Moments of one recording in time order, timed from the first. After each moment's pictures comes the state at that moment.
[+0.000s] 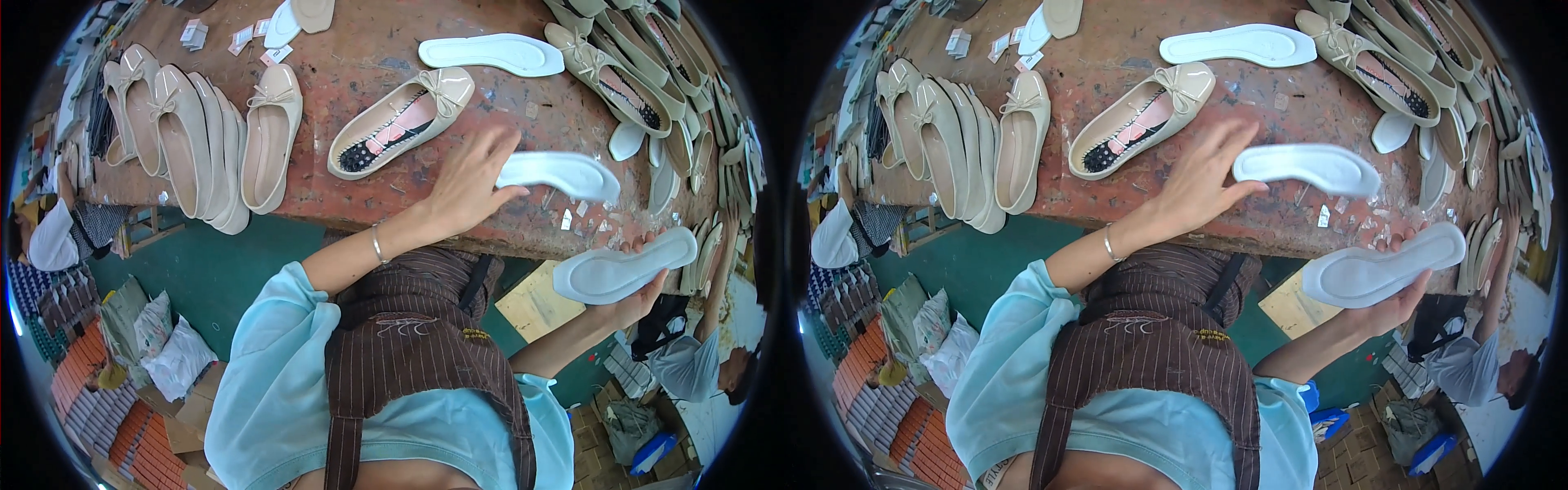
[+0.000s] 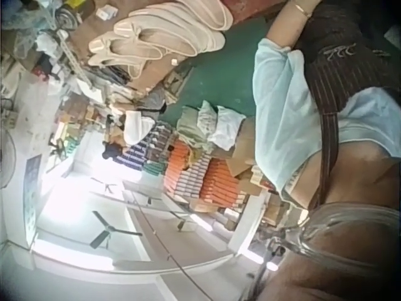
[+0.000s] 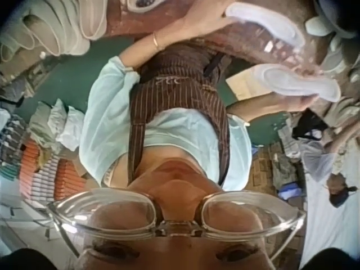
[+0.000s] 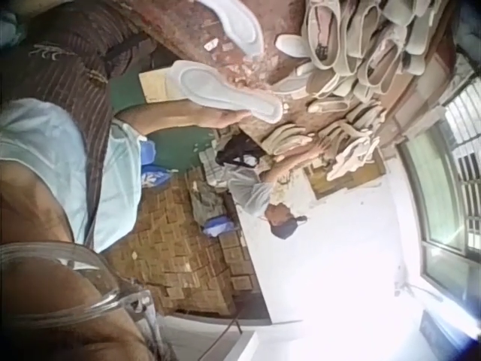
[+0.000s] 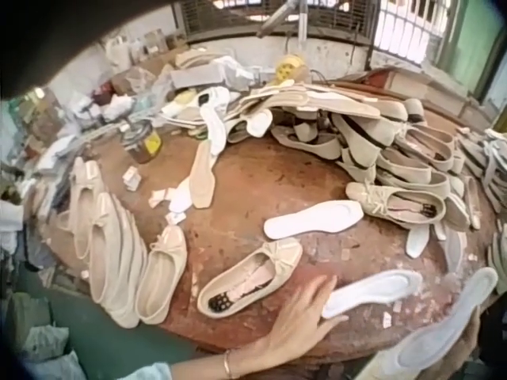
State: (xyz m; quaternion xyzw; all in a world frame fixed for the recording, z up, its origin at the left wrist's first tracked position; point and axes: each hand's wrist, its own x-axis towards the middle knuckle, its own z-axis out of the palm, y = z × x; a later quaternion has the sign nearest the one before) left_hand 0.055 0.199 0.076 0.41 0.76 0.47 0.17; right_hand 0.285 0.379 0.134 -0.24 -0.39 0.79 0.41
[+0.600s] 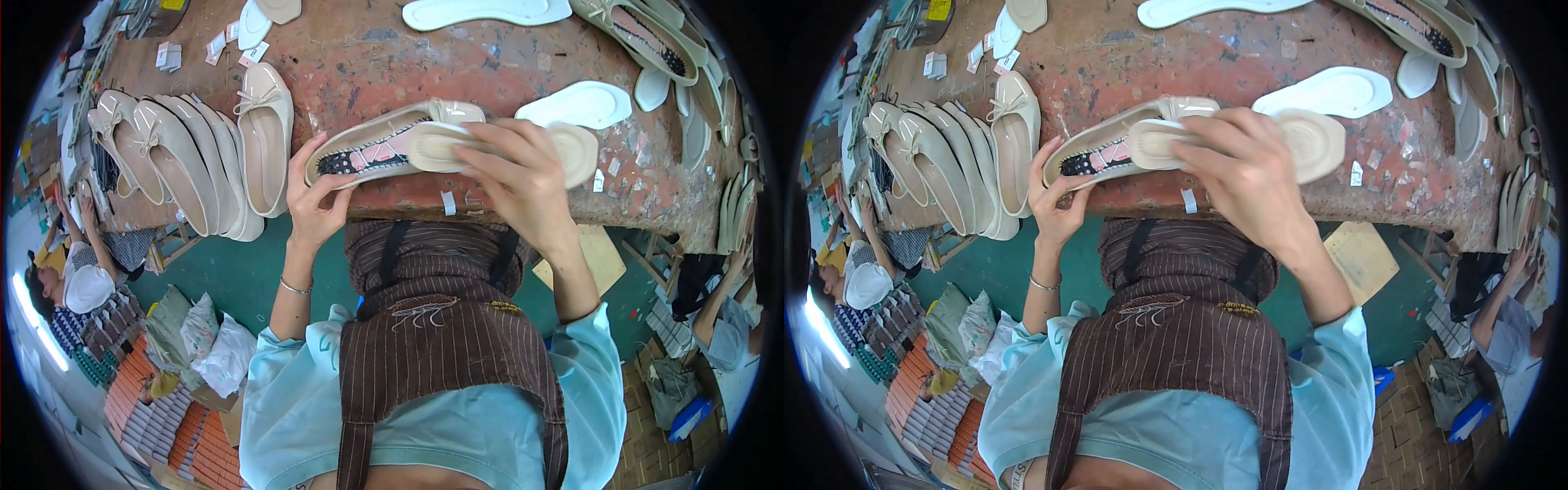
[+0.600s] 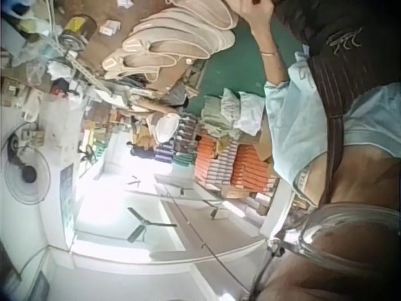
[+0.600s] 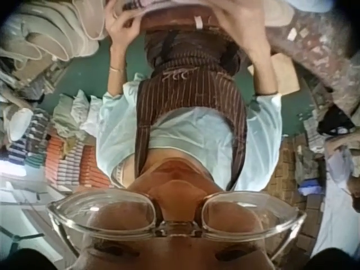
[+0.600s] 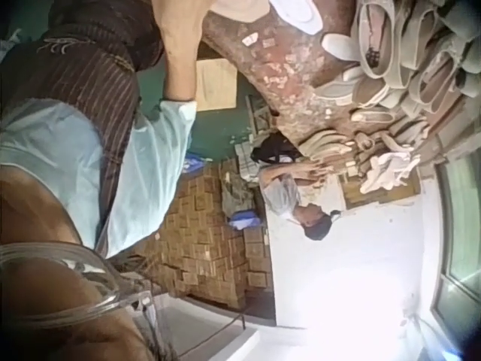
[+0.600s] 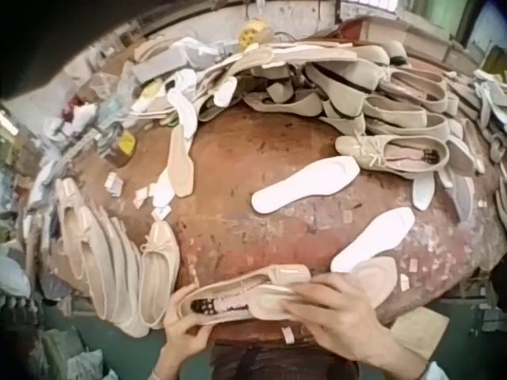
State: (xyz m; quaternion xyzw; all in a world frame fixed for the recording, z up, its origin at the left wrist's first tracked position) left_hand -0.006 0.013 0.042 0.42 0.82 0.39 0.00; right_hand 0.128 0.284 0.104 -0.02 -0.93 0.32 0.18
